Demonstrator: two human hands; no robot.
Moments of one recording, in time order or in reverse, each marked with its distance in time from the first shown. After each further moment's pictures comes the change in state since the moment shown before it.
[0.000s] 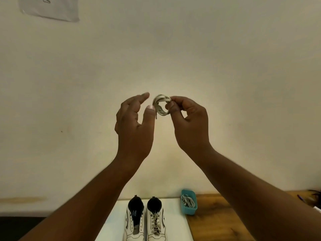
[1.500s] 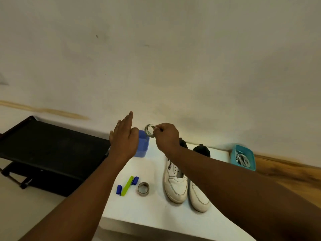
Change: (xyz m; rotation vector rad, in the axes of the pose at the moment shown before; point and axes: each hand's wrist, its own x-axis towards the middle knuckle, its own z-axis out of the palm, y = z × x) left_hand -0.137 -0.394 -0.141 0.666 -0.310 -0.629; right_hand -0.279 0.241 0.278 -0.128 -0.653 0.886
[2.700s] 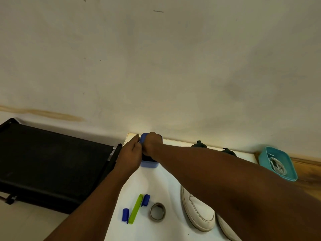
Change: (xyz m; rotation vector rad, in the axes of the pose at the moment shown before) left_hand 0.065 -0.109 0.078 -0.332 -0.175 -0.260; right_hand 0.096 0.031 0.140 -0.970 -0.515 -0.060
